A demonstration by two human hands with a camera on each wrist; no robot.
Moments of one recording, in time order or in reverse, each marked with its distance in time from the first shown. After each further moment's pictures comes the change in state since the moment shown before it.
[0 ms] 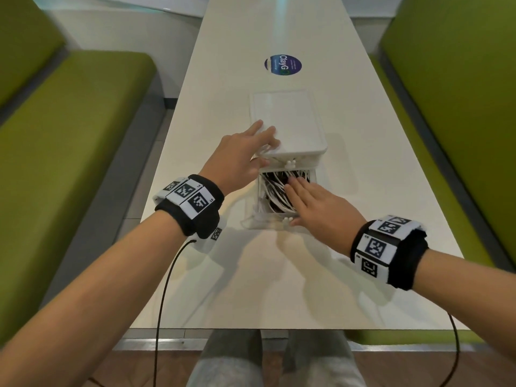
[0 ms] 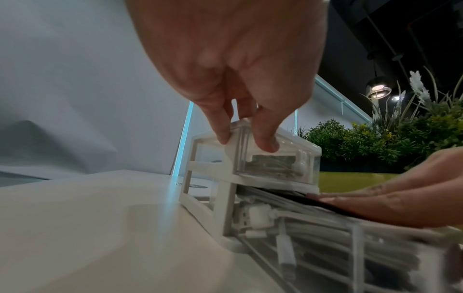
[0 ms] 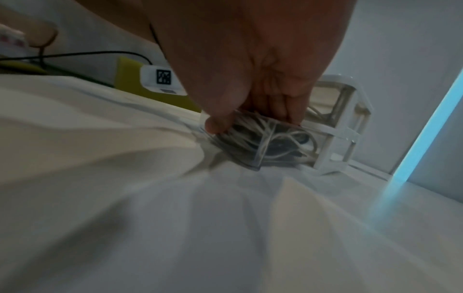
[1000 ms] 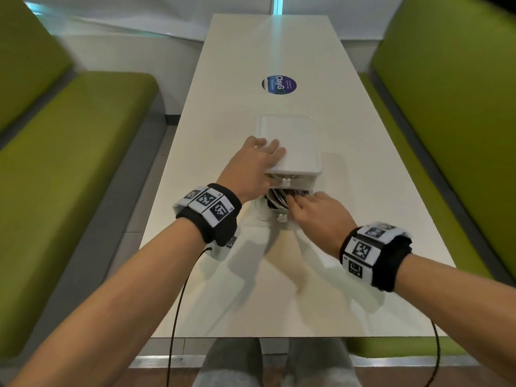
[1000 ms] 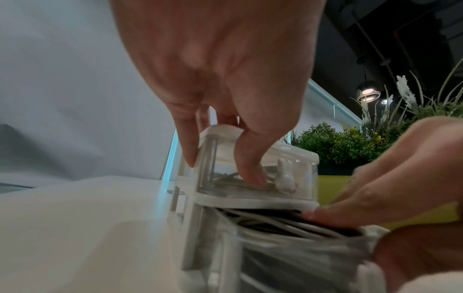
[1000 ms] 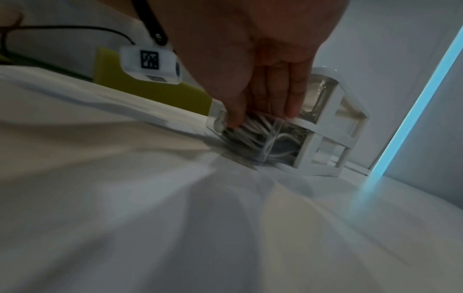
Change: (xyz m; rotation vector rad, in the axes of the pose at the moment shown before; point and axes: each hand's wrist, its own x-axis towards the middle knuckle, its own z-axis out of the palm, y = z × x) left_hand 0.012 0.023 0.000 0.226 -0.102 0.045; right_hand 0.007 -0.002 -0.013 -0.049 0.165 0.085
